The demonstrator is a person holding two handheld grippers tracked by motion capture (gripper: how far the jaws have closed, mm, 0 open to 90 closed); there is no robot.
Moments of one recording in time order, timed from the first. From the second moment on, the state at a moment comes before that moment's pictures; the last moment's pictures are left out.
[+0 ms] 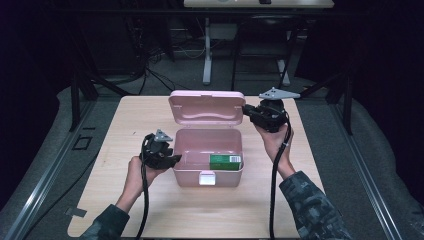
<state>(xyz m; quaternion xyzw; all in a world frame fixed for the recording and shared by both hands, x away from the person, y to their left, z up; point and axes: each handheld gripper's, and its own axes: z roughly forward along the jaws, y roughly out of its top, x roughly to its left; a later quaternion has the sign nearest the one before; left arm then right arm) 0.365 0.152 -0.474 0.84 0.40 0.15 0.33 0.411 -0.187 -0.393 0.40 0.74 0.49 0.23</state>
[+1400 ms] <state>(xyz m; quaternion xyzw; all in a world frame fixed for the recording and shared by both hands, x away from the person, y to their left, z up) 0.361 0.167 -0.464 0.84 0.40 0.14 0.35 0.375 -0.193 -0.409 0.40 0.77 0.48 0.16</state>
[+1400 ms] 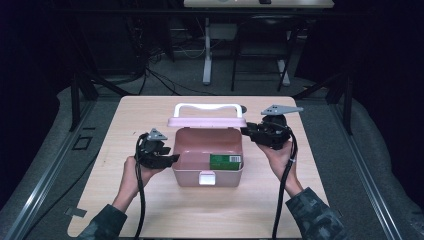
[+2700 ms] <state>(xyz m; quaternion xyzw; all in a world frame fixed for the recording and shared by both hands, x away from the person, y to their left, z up) 0.334 0.230 -0.473 0.82 0.44 0.14 0.34 0.338 -0.192 -0.438 0.40 0.79 0.45 0.09</state>
